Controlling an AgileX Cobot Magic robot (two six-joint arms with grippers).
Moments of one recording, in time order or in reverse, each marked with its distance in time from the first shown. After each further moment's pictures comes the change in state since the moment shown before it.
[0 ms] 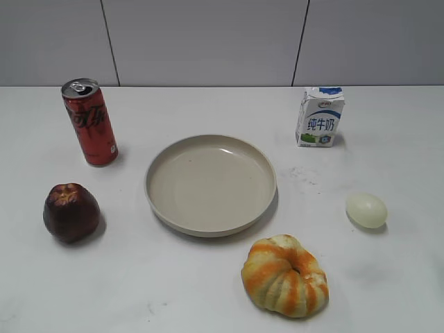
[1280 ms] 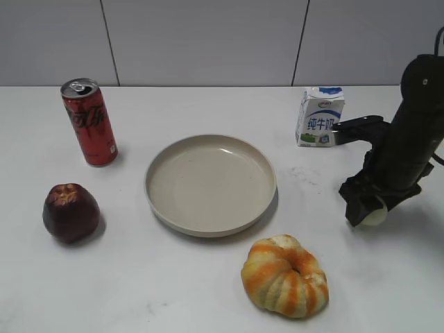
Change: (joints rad) left arm 0.000 0.000 0.000 0.000 0.000 0.000; right arm 0.148 0.923 -0.359 -0.047 0.067 -0.024
